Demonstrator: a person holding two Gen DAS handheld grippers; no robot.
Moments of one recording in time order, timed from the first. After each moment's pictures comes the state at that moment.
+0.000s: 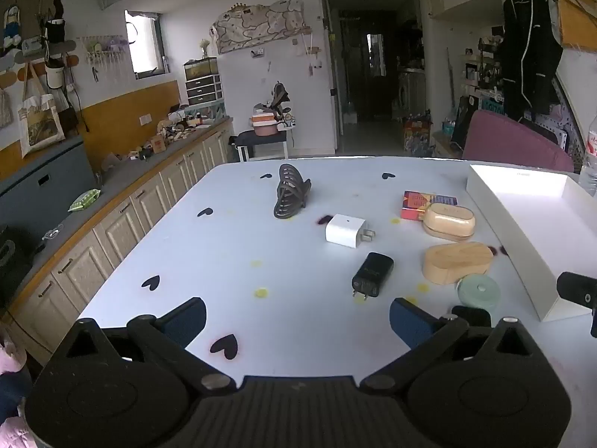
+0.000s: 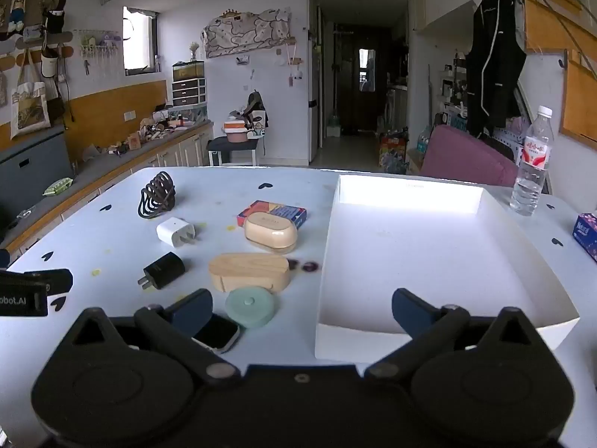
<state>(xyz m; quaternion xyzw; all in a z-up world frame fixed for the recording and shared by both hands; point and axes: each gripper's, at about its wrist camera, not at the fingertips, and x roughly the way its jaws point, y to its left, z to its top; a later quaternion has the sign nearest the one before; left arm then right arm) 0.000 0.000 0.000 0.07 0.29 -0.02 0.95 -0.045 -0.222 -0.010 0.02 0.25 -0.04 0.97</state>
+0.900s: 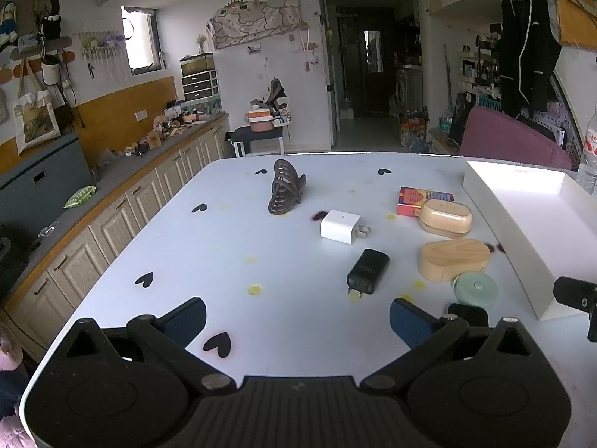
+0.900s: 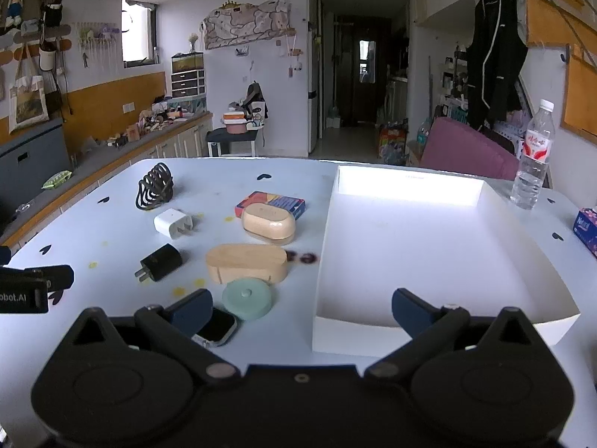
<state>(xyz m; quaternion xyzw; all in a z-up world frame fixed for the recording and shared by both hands) 0.003 -0.012 -0.008 0.07 0.30 -0.02 0.95 -0.040 -0.222 -0.014 0.02 0.27 -0.04 0.96</state>
